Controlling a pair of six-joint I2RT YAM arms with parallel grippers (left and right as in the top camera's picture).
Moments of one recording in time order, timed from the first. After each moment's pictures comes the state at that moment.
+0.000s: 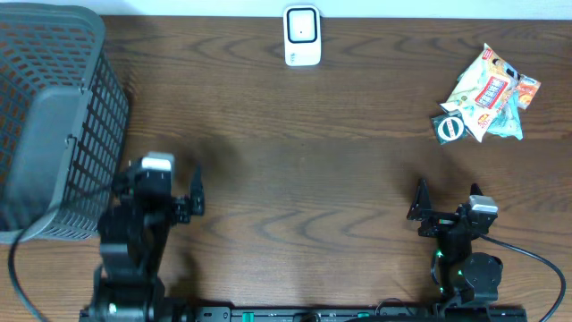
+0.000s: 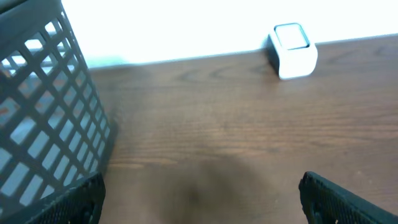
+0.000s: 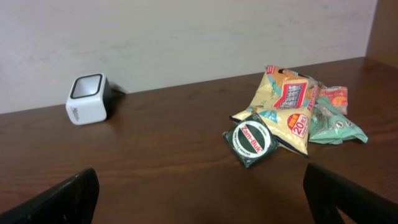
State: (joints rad) left arm -0.03 0.48 0.48 -0.33 0.05 0.09; right arm 0.01 0.01 0.01 -0.07 0.07 0.16
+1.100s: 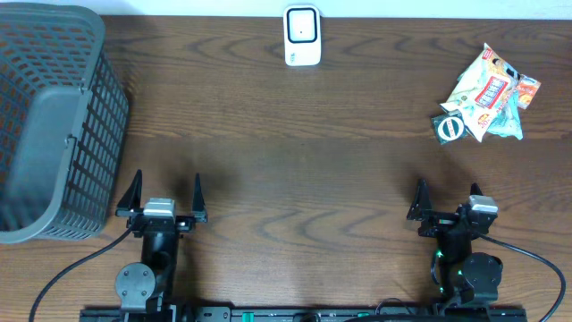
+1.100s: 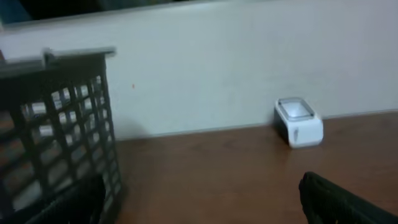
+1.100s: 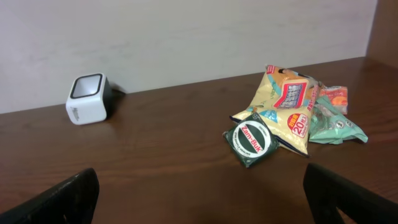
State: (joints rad) left arm -0.03 0.01 0.01 0.12 0.02 0.09; right arm 0.01 0.01 0.01 -0.06 0.07 0.16
